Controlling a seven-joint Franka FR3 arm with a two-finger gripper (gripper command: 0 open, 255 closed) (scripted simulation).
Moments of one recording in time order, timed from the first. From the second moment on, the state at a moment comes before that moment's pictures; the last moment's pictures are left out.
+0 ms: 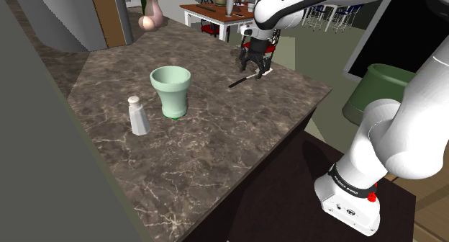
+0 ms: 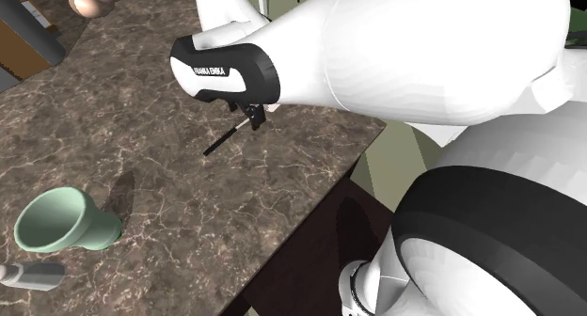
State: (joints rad) arm 0.42 -0.04 -0.58 -2.14 0.05 2.09 -1.74
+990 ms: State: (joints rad) arm 0.42 -0.04 -0.57 -2.13 0.05 2.08 -1.74
